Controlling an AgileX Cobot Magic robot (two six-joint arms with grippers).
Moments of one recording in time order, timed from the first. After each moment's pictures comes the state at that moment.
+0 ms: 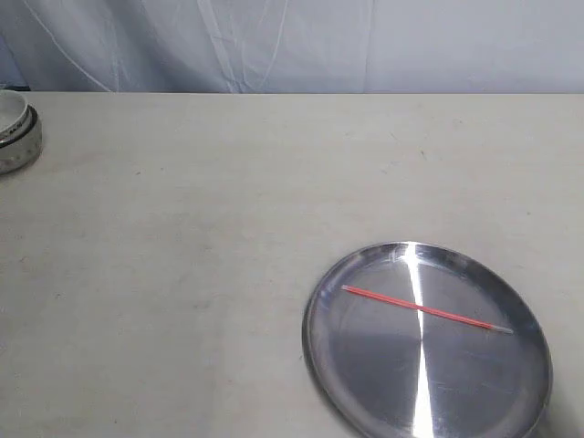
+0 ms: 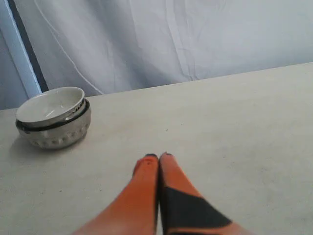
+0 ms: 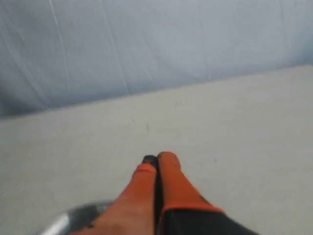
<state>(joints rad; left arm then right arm) -0.04 0.00 0.00 0.04 0.23 0.04 0.03 0.08 0.00 0.21 0.15 -0.03</state>
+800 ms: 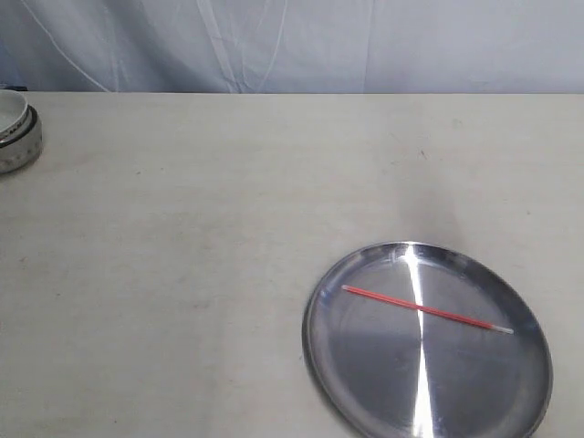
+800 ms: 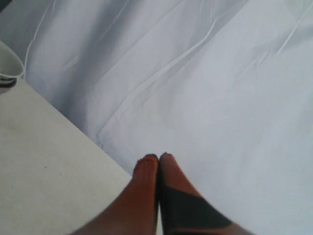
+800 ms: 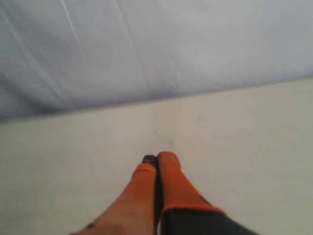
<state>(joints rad) -0.04 0.00 0.00 -0.78 -0.06 -0.13 0.03 0.86 -0.96 0.15 0.67 0.00</state>
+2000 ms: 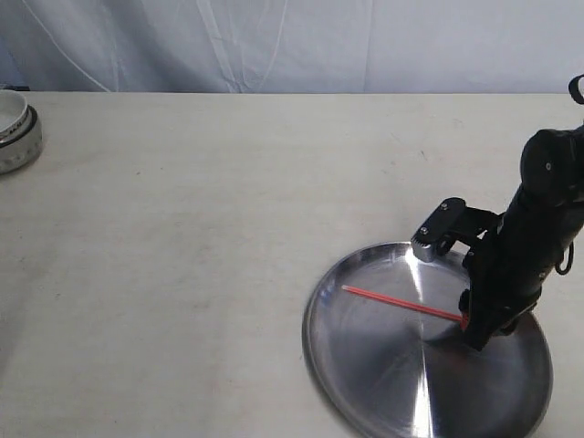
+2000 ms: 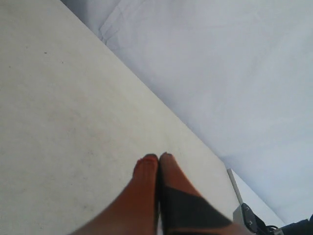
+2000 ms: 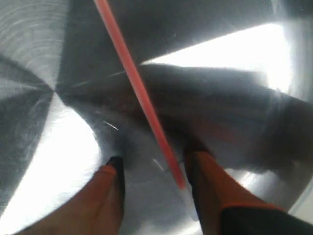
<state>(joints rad) -0.04 0.00 0.00 -0.85 0.31 -0.14 0.26 1.76 -0.79 0.14 0.72 -0.80</state>
